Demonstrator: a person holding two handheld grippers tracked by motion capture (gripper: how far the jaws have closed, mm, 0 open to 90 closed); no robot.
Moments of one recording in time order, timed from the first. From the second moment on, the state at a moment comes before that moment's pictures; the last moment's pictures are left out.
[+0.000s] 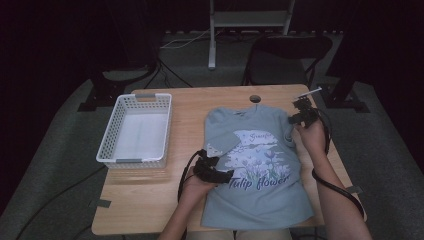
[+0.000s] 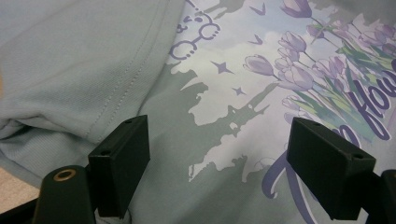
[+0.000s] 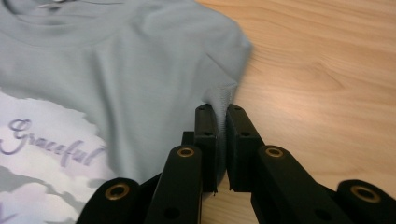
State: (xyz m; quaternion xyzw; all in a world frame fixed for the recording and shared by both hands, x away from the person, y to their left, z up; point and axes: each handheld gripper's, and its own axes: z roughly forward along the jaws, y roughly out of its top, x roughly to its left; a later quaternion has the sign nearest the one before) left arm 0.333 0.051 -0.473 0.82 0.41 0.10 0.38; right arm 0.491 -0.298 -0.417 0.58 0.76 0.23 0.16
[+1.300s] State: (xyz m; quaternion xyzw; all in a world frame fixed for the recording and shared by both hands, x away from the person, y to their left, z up) left arm 0.331 0.048 -0.474 0.83 0.41 0.10 0.37; right arm 0.448 -0.385 -0.461 0.65 0.70 0.26 0.15
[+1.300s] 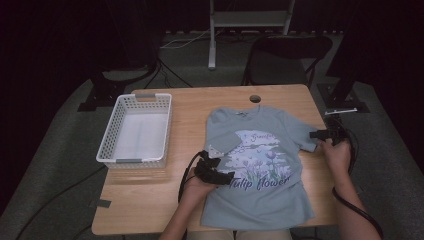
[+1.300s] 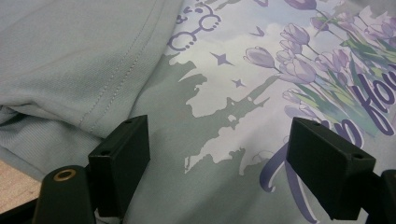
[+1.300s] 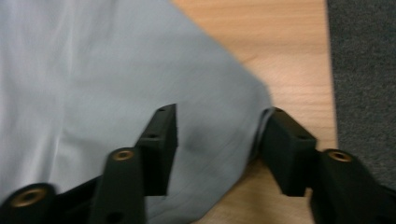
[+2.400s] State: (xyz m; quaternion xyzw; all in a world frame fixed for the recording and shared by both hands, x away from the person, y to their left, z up) left arm 0.337 0.049 -0.466 0.83 0.41 0.12 0.36; right arm 0.307 -0.379 -0.475 0.53 0.71 0.44 0.16
